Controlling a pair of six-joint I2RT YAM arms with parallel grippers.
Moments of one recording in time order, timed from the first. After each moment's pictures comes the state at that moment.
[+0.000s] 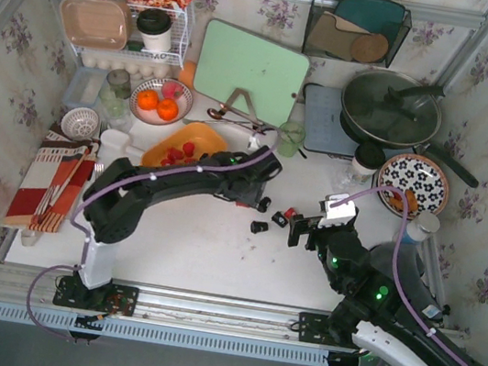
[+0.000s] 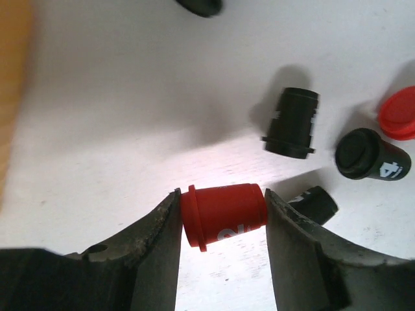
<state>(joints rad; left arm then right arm) -0.92 1.99 1.53 -0.64 -0.23 -0.55 0.93 0.48 0.50 -0.29 0.61 0.17</state>
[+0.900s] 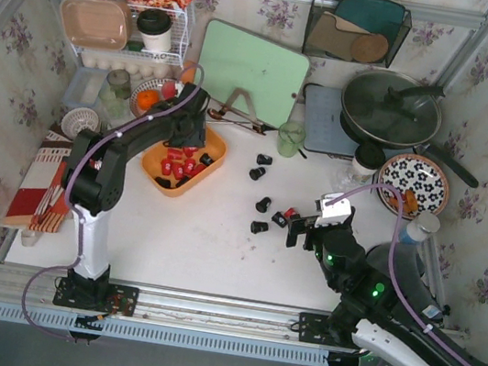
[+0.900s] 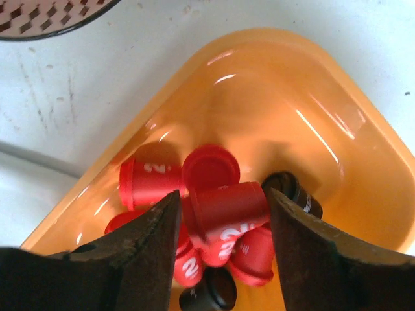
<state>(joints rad) -0.37 2.00 1.56 -0.56 -0.18 -0.42 0.93 0.52 0.49 -0.29 0.60 0.17</state>
